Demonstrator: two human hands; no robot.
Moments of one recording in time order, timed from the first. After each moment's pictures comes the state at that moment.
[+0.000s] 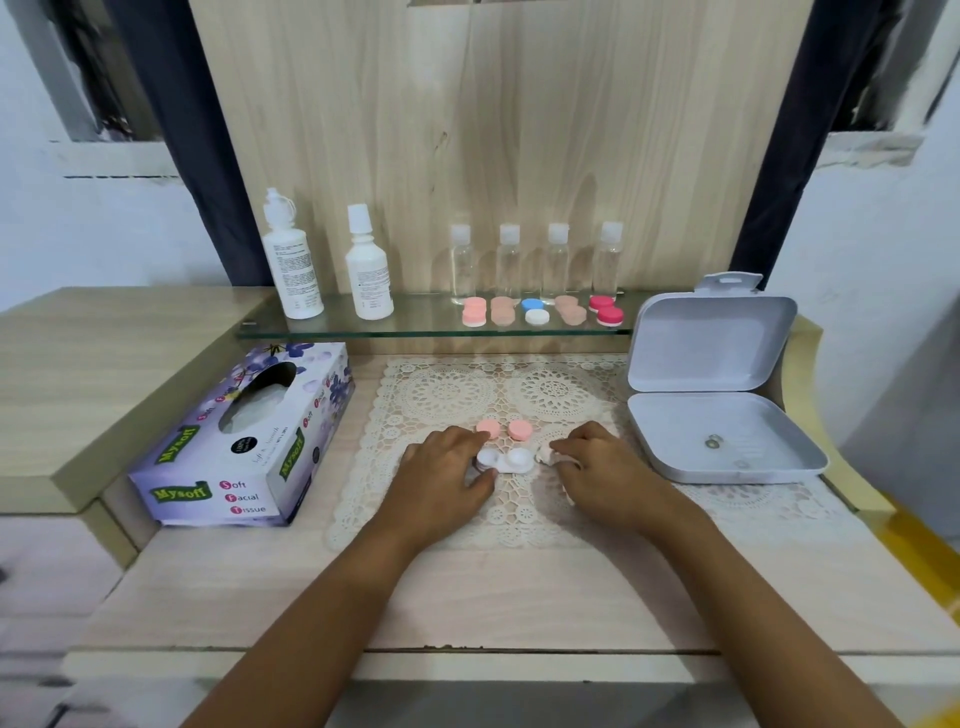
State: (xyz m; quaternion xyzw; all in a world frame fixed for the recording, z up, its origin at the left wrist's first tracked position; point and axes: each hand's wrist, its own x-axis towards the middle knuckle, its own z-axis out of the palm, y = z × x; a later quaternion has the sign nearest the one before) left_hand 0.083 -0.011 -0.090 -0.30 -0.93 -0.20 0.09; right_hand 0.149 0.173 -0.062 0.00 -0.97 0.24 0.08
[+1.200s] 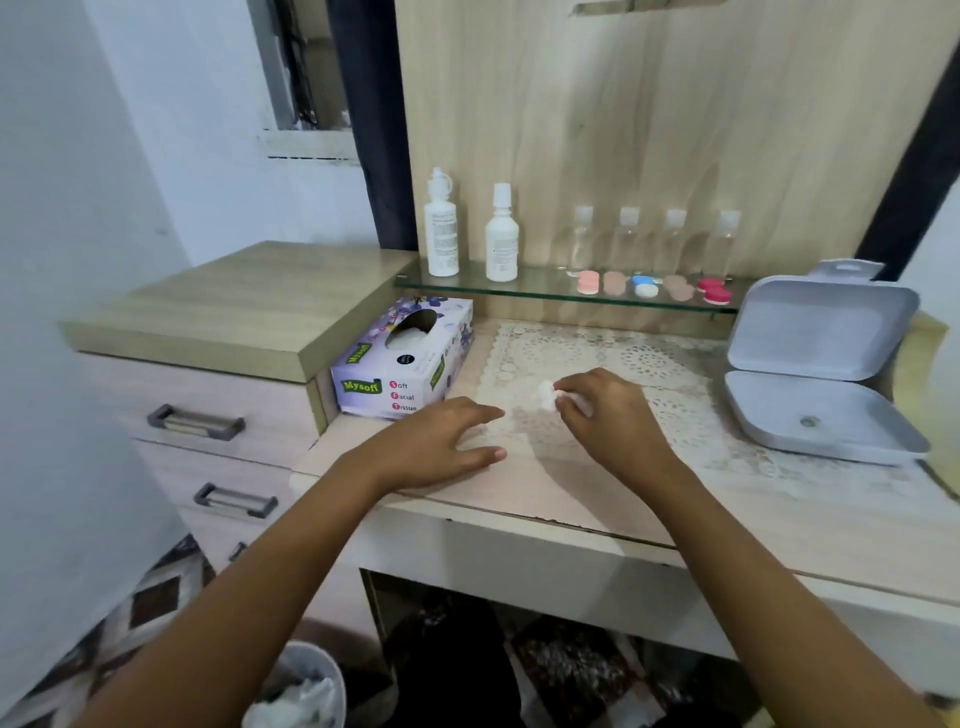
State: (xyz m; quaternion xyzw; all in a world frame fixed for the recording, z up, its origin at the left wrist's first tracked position) left_hand 0.155 -0.137 -0.045 -0.30 -0.94 -0.18 -0.01; right_hand 0.172 0.074 -0.045 0.09 -0.93 0.25 0.24
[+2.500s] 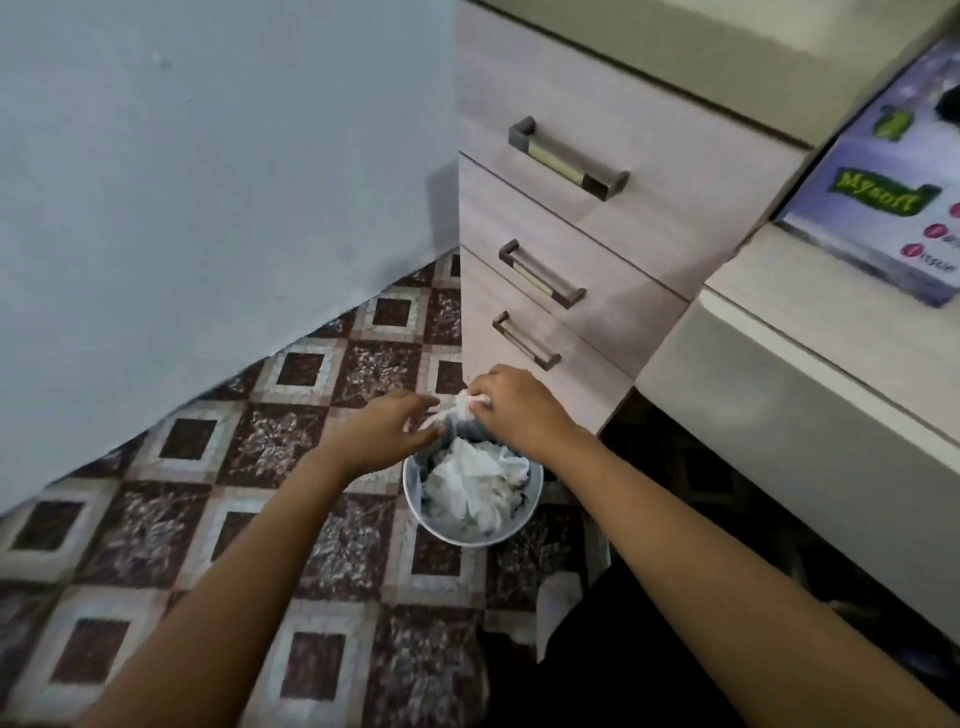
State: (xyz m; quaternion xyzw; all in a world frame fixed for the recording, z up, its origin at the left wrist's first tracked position) left_hand 0.282 -0.443 -0.273 0.10 -0.95 -0.28 -0.10; right_hand 0.184 -0.282 -0.231 0.39 -0.88 0.18 -0.18
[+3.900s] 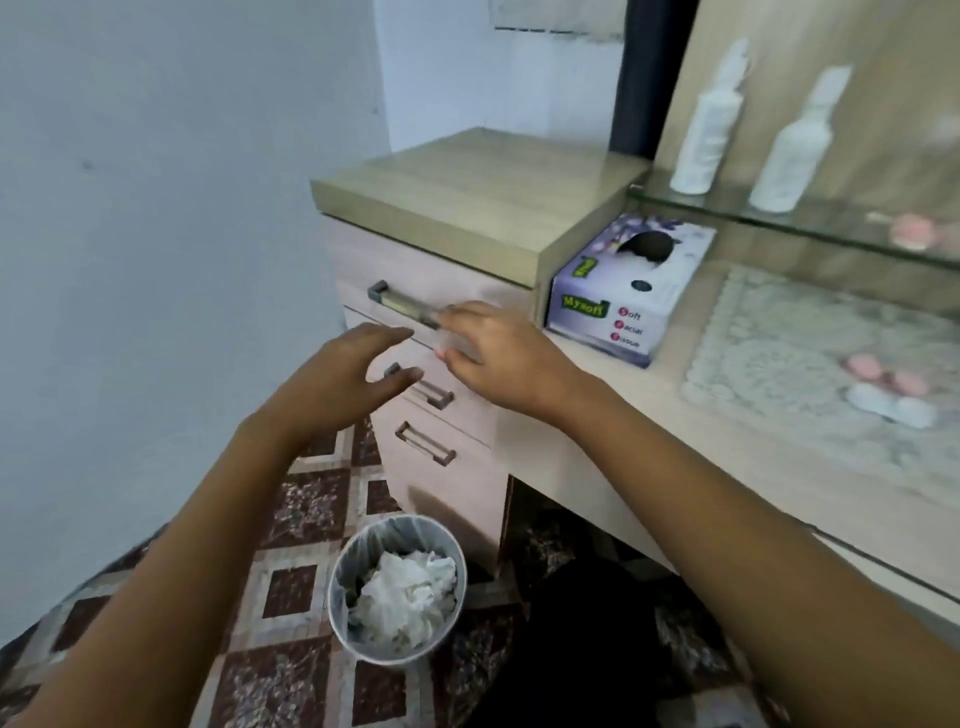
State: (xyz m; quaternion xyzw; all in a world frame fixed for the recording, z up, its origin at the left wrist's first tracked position) left_hand 0.224 -0.361 -0.072 -0.03 -0.97 -0.20 0.14; right_hand 0.152 -0.184 -0.047 0.45 -0.86 0.21 0.07
